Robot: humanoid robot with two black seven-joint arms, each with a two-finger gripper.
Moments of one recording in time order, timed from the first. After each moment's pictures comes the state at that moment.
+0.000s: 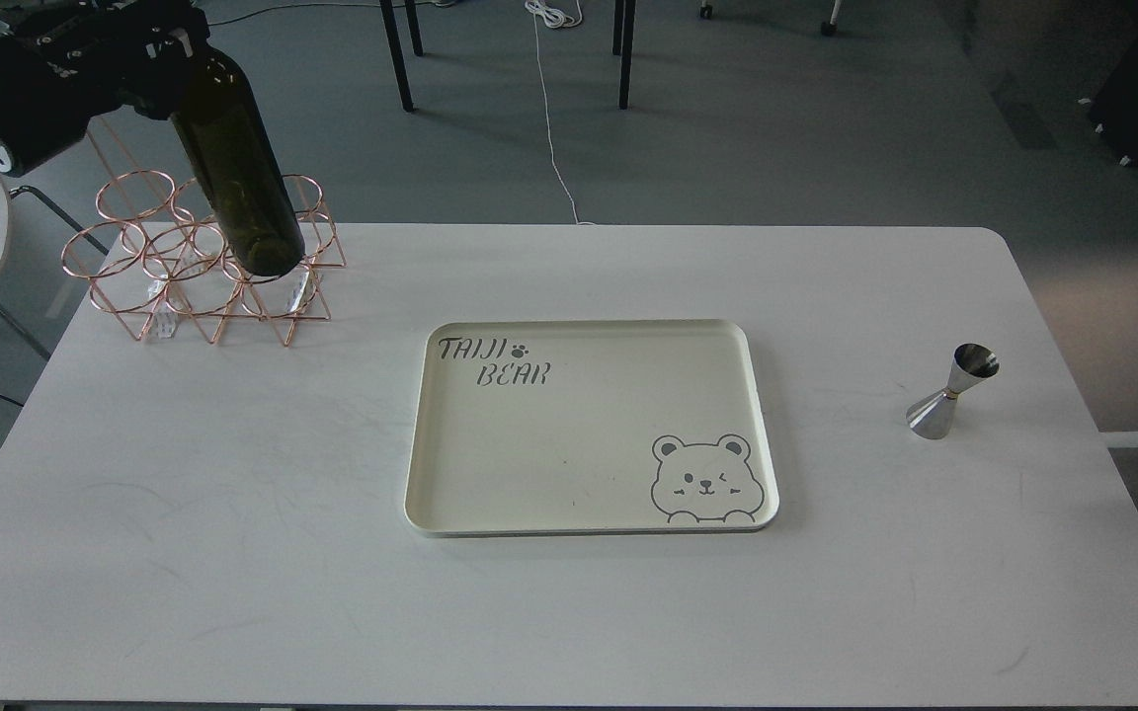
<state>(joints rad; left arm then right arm) -0.98 0.92 -0.53 -1.11 1.72 0.03 -0.33 0.85 -0.66 0.44 0.36 0.15 0.49 0.49</state>
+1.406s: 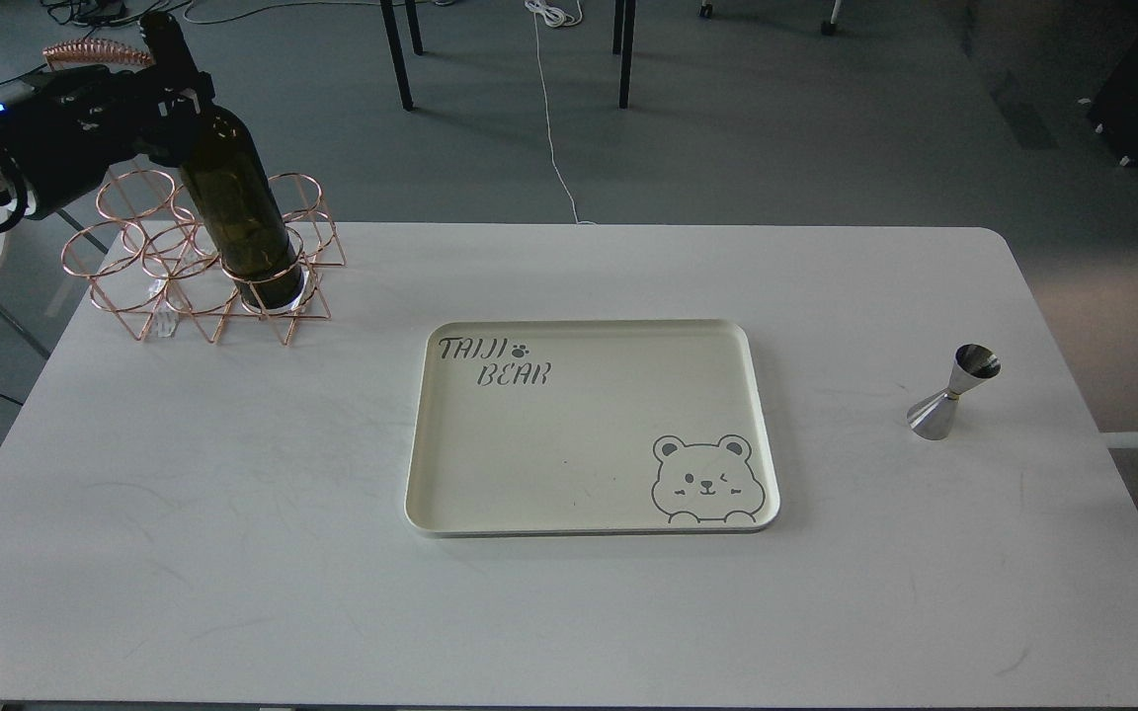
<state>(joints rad) -0.96 0.86 -0.48 -1.01 1.70 0.04 -0.34 0.85 -0.65 0.44 0.36 0.15 0.49 0.49</state>
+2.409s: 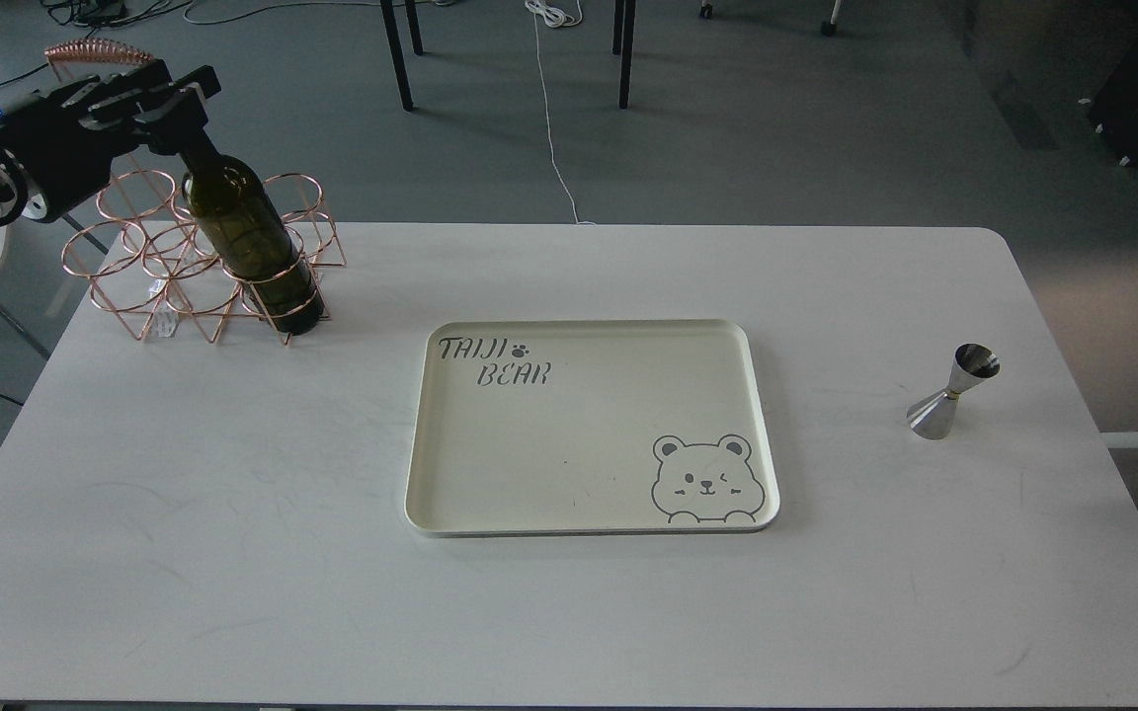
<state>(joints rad) -0.94 0.85 -0.49 -1.01 1.44 0.04 -0.33 0.85 -0.65 0.44 0.36 0.15 0.49 0.49</state>
